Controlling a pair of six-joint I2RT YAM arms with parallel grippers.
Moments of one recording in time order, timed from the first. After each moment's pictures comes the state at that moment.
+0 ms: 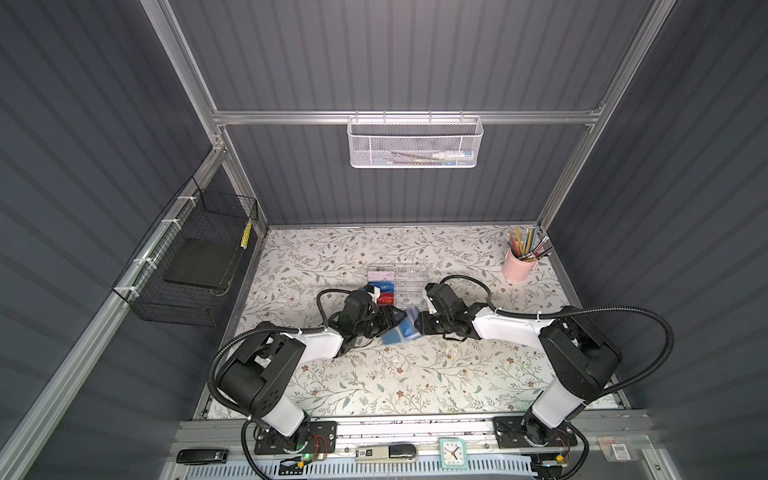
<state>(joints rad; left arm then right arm) -0.61 1.59 0.59 0.41 0.42 -0.97 0.71 1.67 0.85 -0.13 -0.11 0.58</state>
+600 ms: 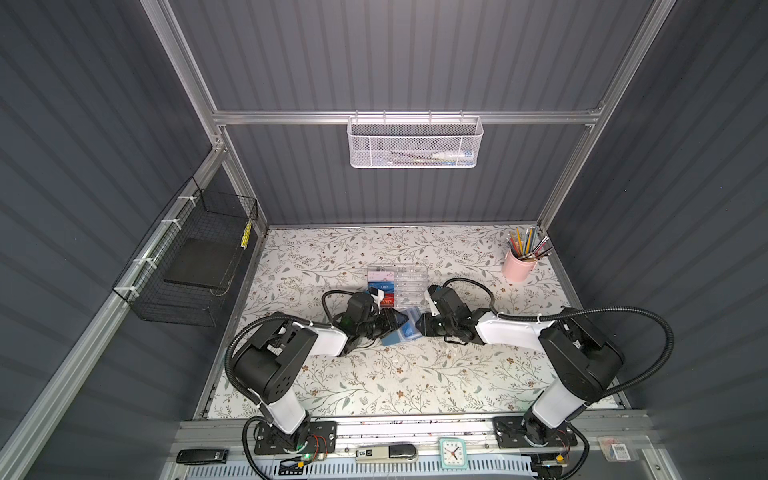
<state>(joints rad) -0.61 1.69 0.60 0.52 0.48 -0.97 0.70 1.66 0.78 -0.01 -0.13 0.60</state>
